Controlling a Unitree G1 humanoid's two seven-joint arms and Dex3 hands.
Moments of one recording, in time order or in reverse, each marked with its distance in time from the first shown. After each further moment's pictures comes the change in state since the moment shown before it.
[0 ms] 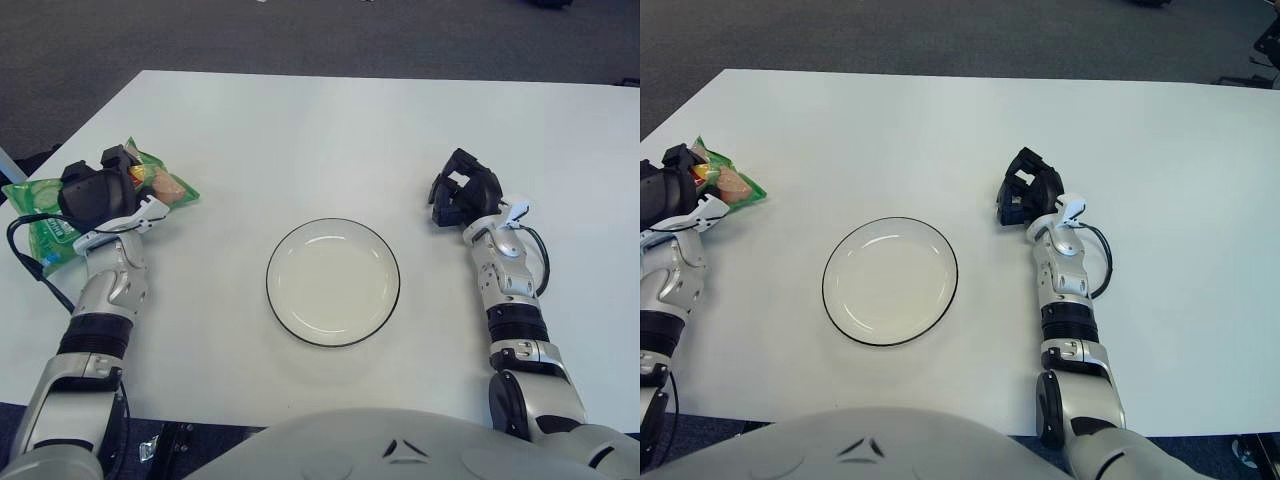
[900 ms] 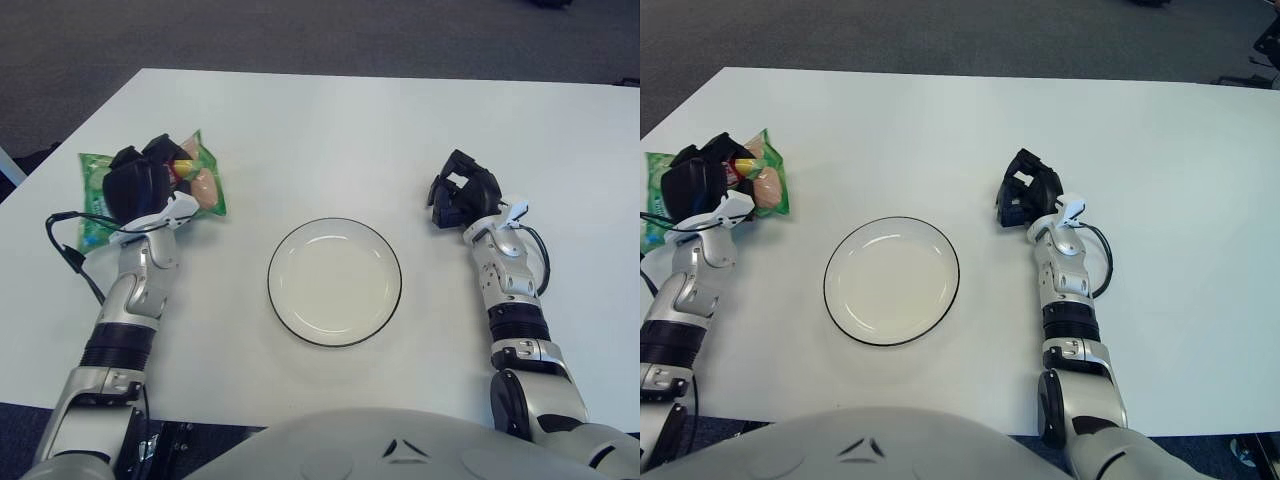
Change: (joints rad) left arm 0.043 -0.129 0.010 -0.281 -0.209 -0.205 -0.092; right arm -0.005 -0.010 -0.001 0.023 0.000 0.000 0.033
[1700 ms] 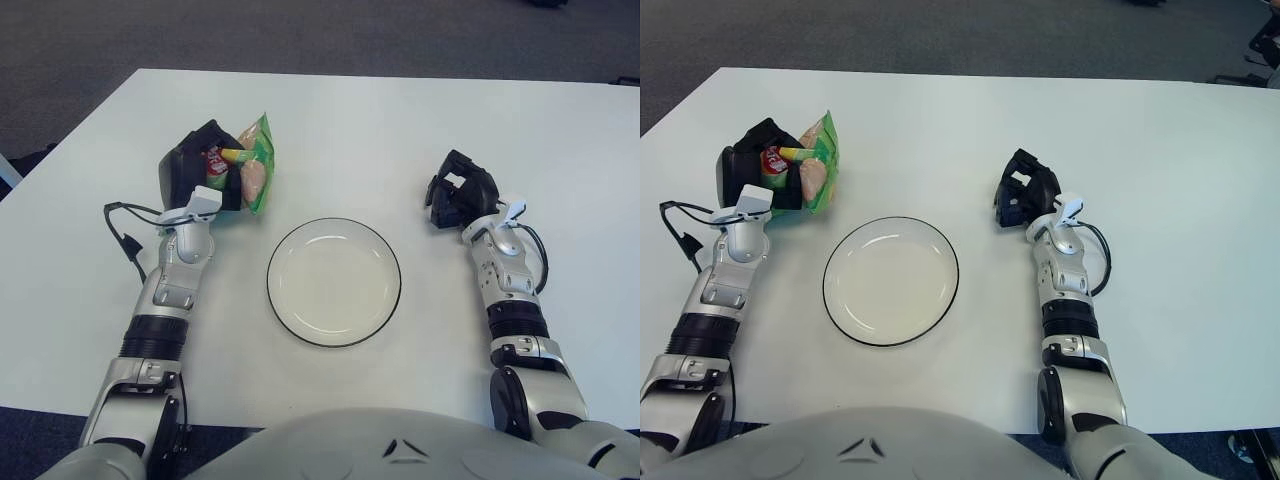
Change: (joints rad) left arm -0.065 -0.132 0.007 0.029 -0.182 -0.316 -0.091; right arm -0.013 -0.001 -0.003 0.027 0.000 -0.016 0.020
